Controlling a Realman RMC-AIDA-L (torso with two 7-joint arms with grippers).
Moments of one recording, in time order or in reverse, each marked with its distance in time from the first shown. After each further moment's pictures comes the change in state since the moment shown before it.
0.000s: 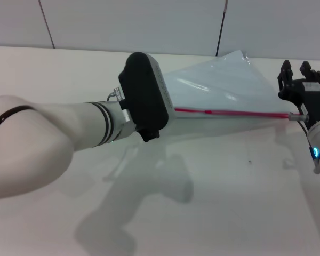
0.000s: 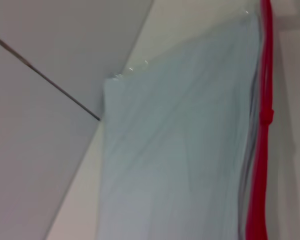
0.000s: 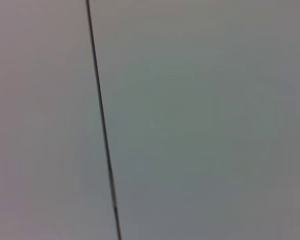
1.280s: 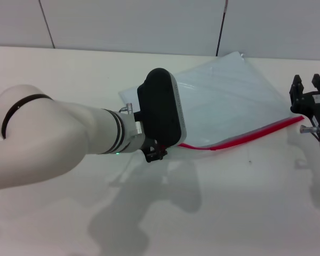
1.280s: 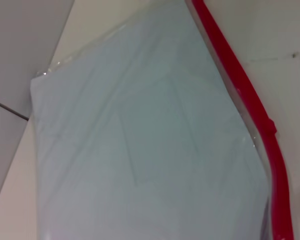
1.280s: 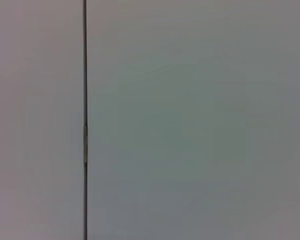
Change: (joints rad) left arm -0.073 0.000 0.026 -0.018 -0.105 0.179 0.116; right arm 0.030 0.015 -0.052 0.180 0.006 -0.025 0.000
